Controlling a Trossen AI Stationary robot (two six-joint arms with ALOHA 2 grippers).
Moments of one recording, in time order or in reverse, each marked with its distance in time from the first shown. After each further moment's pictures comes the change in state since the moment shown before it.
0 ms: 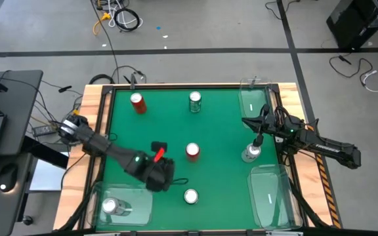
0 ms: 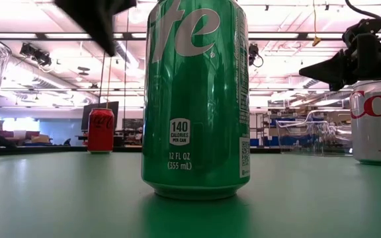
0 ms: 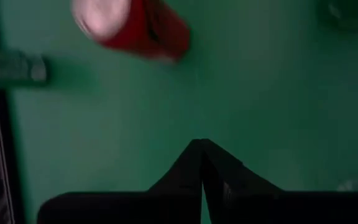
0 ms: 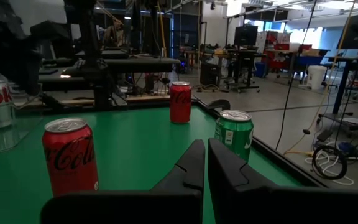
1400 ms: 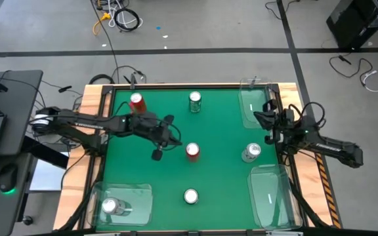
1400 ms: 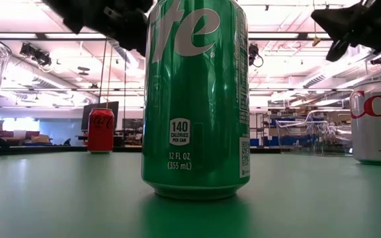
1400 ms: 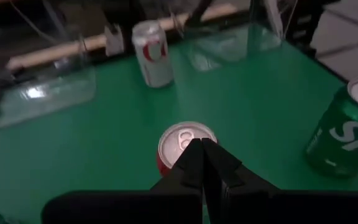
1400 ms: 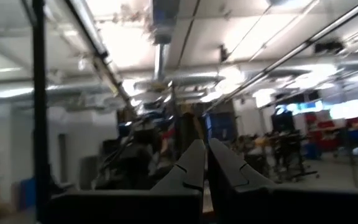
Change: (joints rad) left arm 0.518 -0.408 -0.698 1.216 0.693 0.478; right arm 0.004 0.054 0.022 0.494 -0.111 0.244
